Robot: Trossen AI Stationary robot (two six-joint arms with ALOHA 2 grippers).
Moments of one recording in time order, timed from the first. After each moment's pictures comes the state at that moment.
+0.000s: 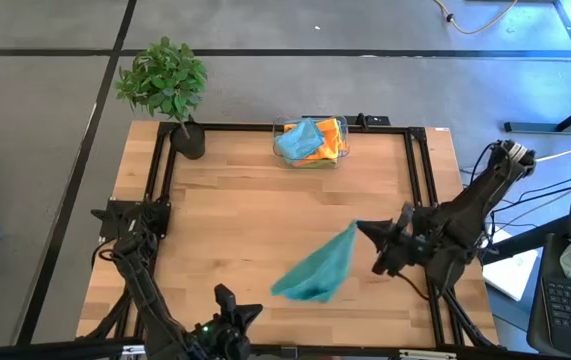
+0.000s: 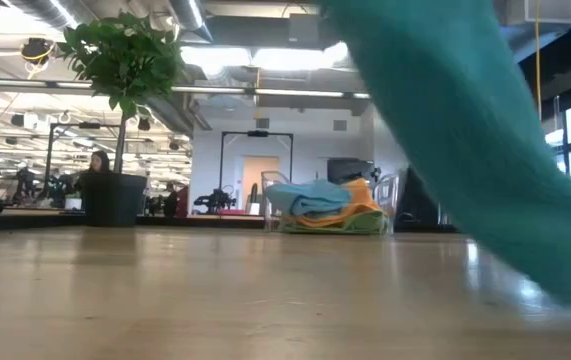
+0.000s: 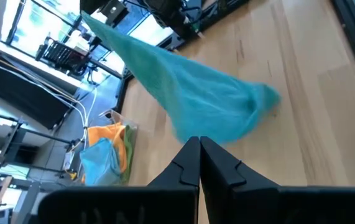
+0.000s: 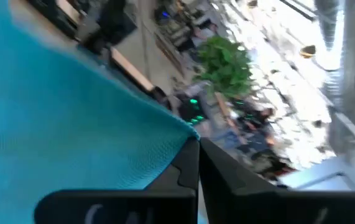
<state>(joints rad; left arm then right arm) -0.94 2.24 2.35 -1.57 -1.14 -0.65 0.86 1.12 0.85 -0.06 1.30 -0.62</state>
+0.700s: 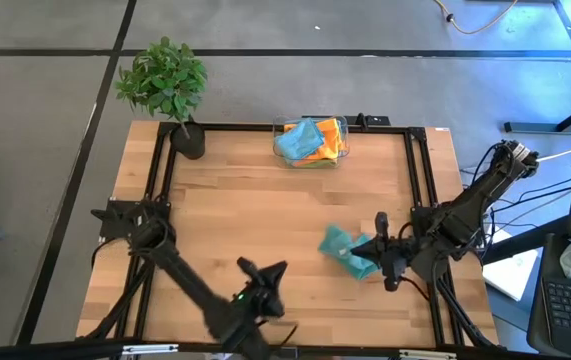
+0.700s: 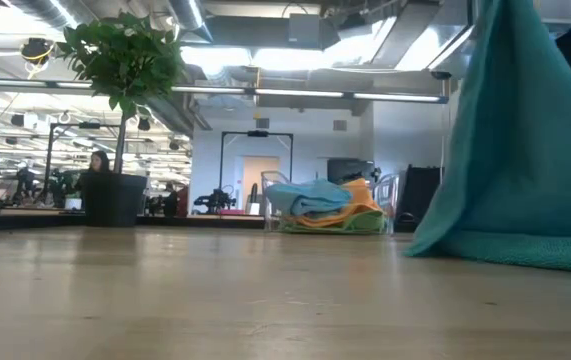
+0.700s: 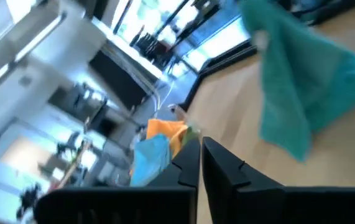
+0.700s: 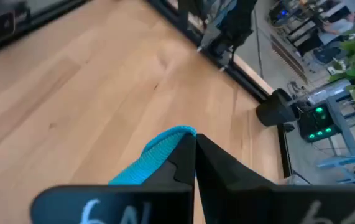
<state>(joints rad) -0.73 2.24 2.01 -1.39 -1.44 -0.83 0.78 1.09 0.85 -0.37 0.73 -0.24</state>
